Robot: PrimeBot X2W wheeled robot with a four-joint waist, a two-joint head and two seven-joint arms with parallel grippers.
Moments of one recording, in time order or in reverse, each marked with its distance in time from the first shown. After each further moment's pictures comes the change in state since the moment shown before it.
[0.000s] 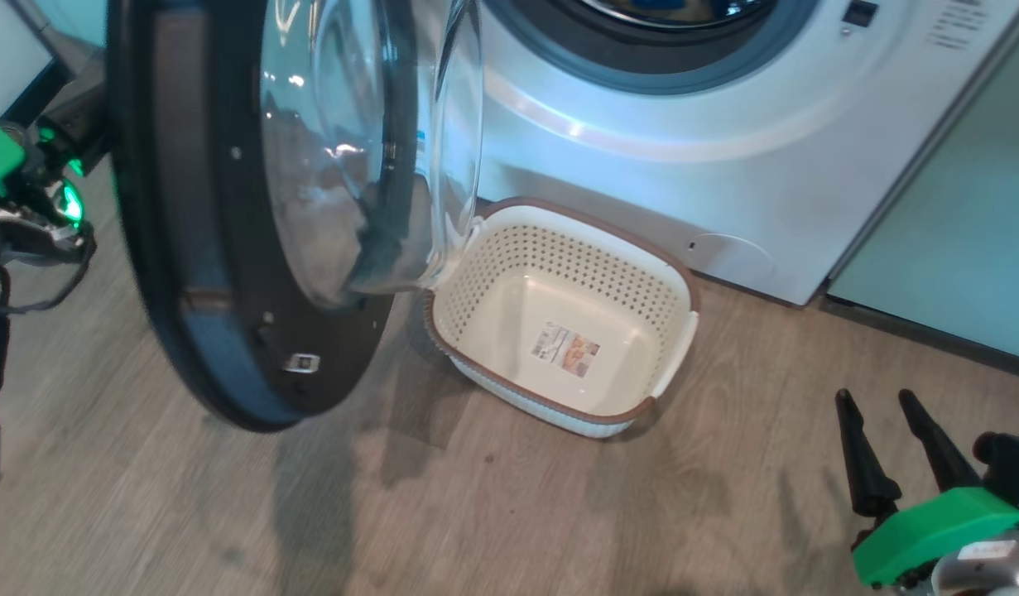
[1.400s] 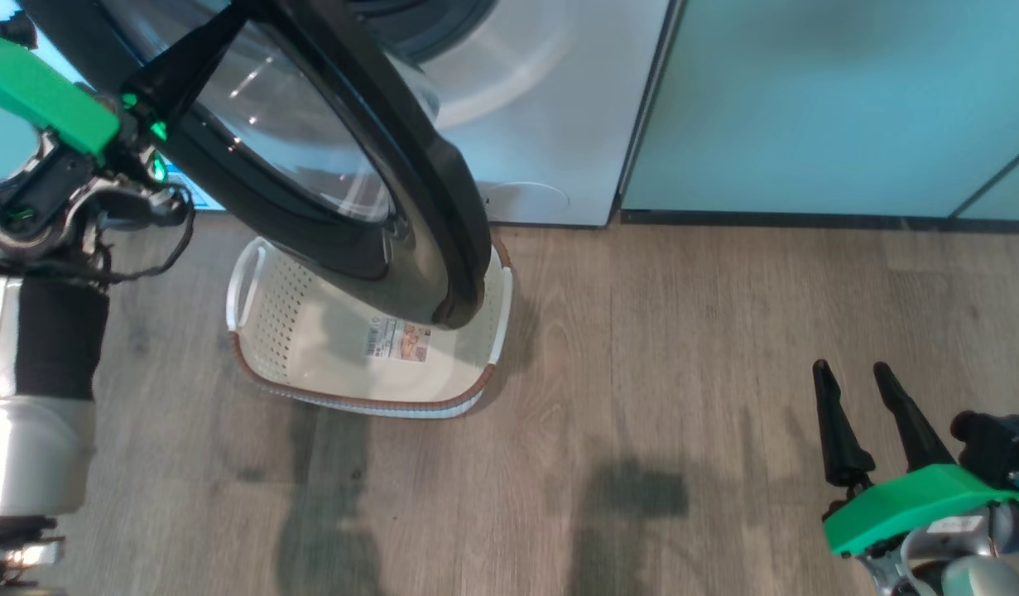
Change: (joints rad) left arm -0.054 -0.138 -0.034 -0.002 0.072 -0.006 -0.149; right arm -0.083 0.042 0.035 0.110 0.037 0.000 -0.102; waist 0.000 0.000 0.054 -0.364
